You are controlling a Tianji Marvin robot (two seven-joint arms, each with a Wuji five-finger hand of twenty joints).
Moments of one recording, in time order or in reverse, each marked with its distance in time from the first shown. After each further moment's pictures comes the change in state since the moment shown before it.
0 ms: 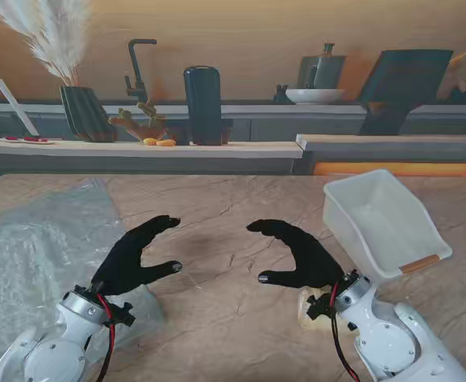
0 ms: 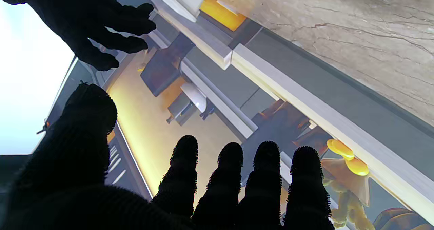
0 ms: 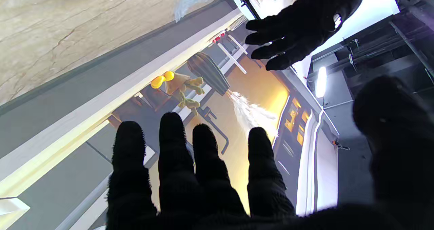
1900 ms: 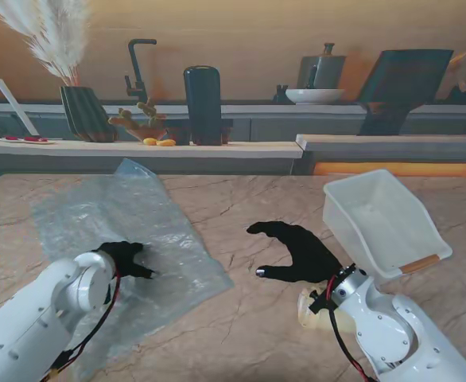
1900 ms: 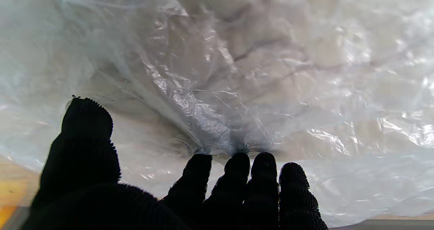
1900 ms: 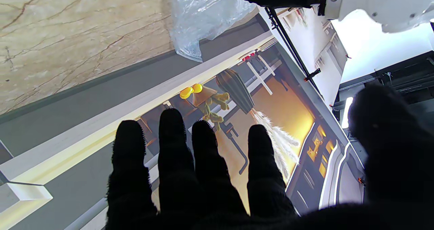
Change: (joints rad) left arm -0.474 0.138 0.310 0.323 0.395 0.707 -0.616; right arm 0.037 0.015 -0.012 0.006 -0.123 0.111 0.017; left_hand 0.085 0.161 -0.258 0.004 -0.096 0.167 -0.096 -0.042 -0.075 0.074 -0.049 -0.003 -0.106 -0.042 -0.025 -0.011 -0.062 -0.158 -0.172 -0.097; right_hand 0.001 0.073 -0.010 0.000 0.027 -0.004 0.007 -0.001 0.053 0.000 -0.025 0.004 0.039 0.000 0.001 0.017 0.012 0.000 0.000 0.000
